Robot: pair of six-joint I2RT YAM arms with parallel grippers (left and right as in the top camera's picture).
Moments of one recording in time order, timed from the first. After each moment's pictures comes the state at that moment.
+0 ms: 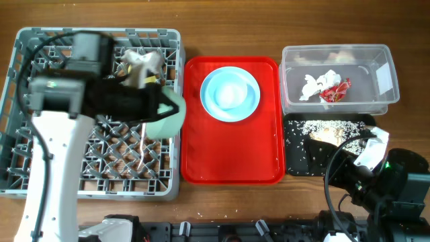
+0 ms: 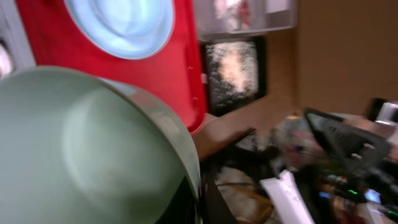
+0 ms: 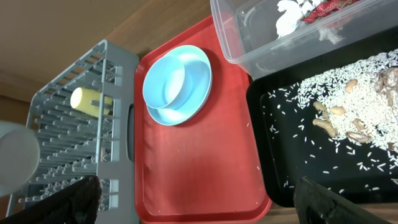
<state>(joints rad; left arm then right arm) -0.13 1.41 1.61 -1.48 0.76 -0.08 -0.10 0.53 0.92 -1.11 -0.39 0.45</state>
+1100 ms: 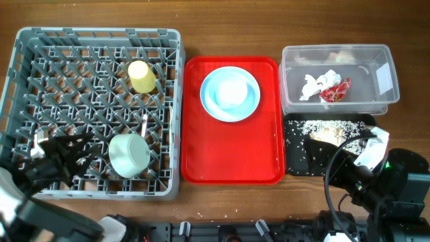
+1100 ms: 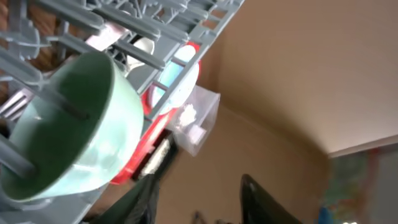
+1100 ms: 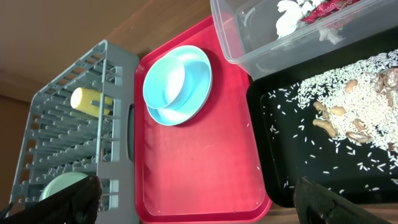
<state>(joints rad) 1.03 1.48 1.00 -1.68 1.08 0.27 -0.10 0.53 0.92 -1.11 -0.39 0.45</state>
